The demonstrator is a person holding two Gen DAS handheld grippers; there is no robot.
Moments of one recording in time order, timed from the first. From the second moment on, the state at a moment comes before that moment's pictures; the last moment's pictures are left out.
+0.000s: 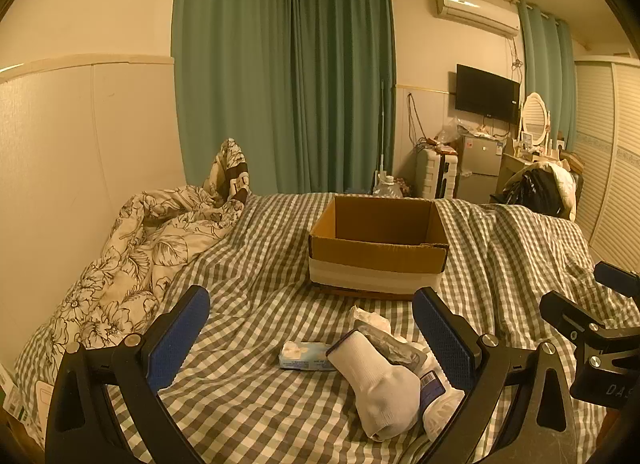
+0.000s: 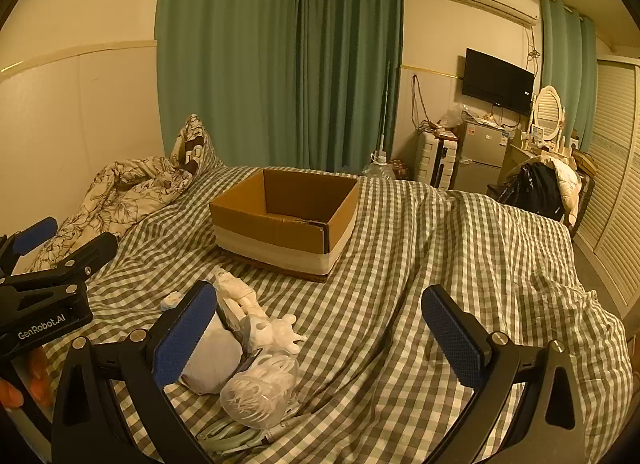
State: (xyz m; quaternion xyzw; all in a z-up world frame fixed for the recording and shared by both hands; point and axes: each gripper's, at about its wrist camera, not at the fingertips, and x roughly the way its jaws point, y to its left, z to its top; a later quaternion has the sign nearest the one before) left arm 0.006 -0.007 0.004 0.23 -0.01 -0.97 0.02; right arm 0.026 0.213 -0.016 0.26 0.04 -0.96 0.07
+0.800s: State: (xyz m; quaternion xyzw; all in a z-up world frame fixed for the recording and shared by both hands) left arm 0.007 -0.006 0.002 0.23 -0.01 -0.97 0.02; right arm 0.025 0.212 -0.016 0.26 0.04 -0.96 0.07
